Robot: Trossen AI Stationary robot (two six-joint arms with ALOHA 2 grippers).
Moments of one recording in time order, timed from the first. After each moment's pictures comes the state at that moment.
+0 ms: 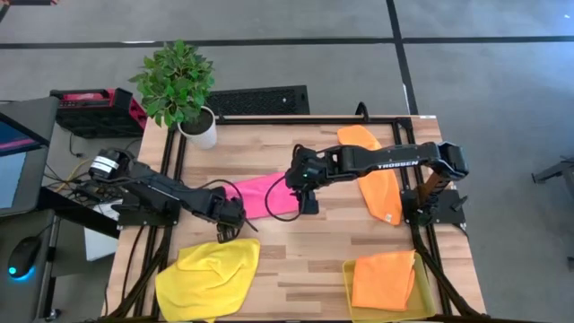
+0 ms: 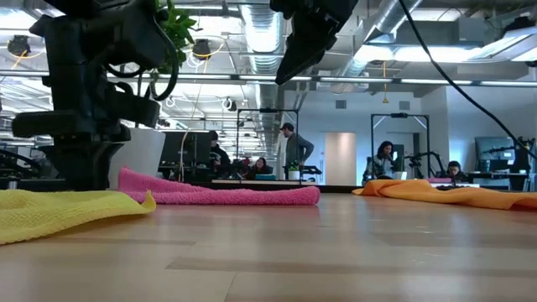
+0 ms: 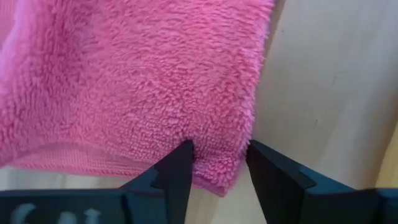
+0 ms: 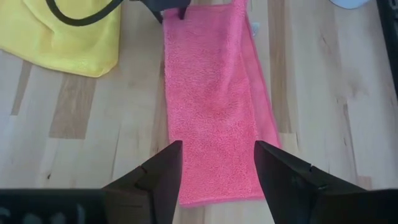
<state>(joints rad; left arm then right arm) -0.23 1.53 0.68 -0.62 -0.16 -0.53 0.02 1.73 1.48 -0.70 0.05 -0.16</state>
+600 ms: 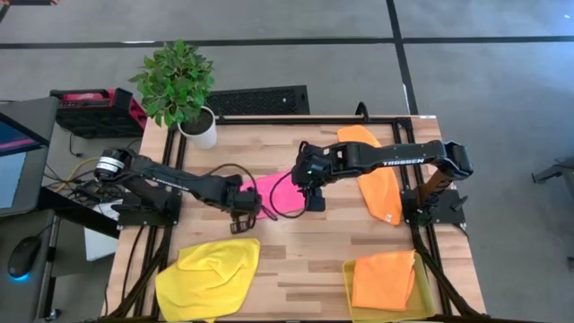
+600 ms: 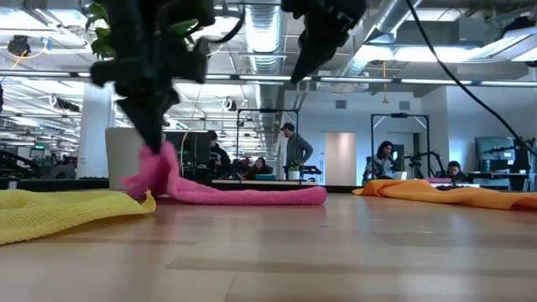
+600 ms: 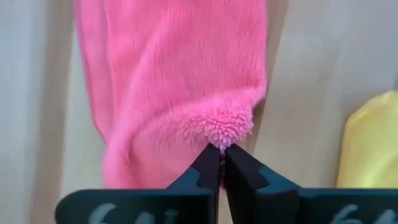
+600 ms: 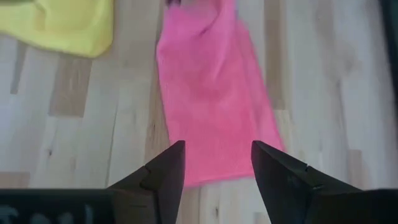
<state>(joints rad) -0.13 1.55 1.01 -0.81 -0.20 -0.28 0.00 1.68 1.48 -0.80 0.05 -0.15</state>
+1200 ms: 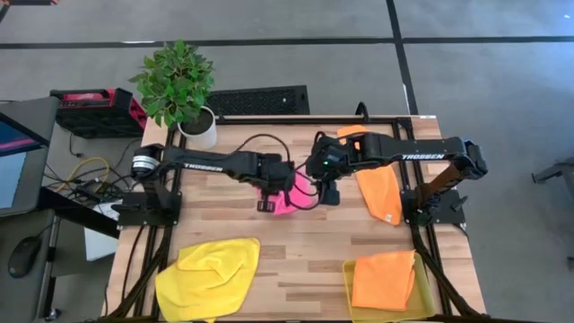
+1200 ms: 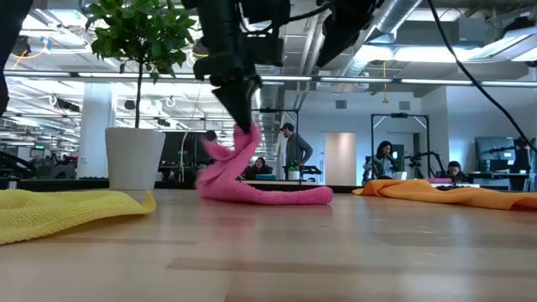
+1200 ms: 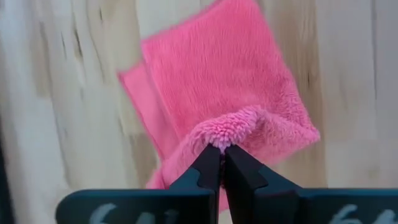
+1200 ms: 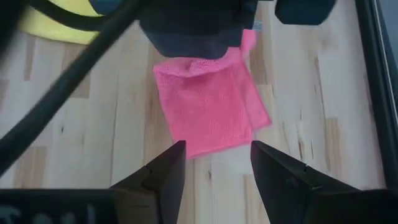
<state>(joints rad) 0.06 1.83 1.48 -0.88 -0.16 0.23 -0.02 1.56 1.48 -0.94 0.05 -0.12</state>
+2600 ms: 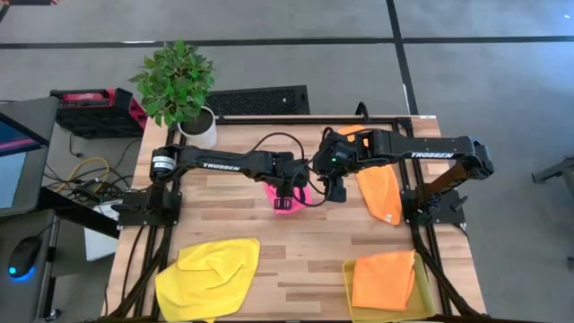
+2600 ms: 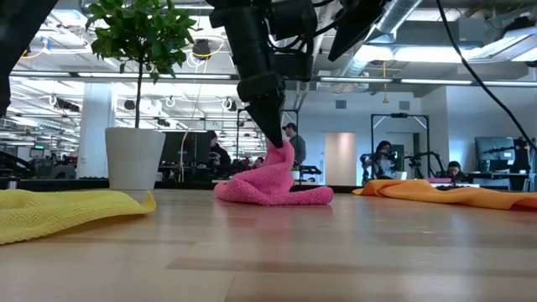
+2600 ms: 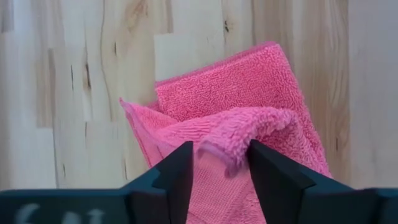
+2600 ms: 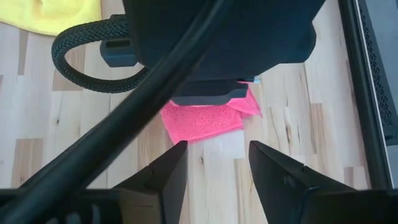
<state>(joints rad) 0.08 1.99 1.60 -0.80 -0.16 0.16 -0.03 1.51 1.48 -1.00 0.08 -0.11</state>
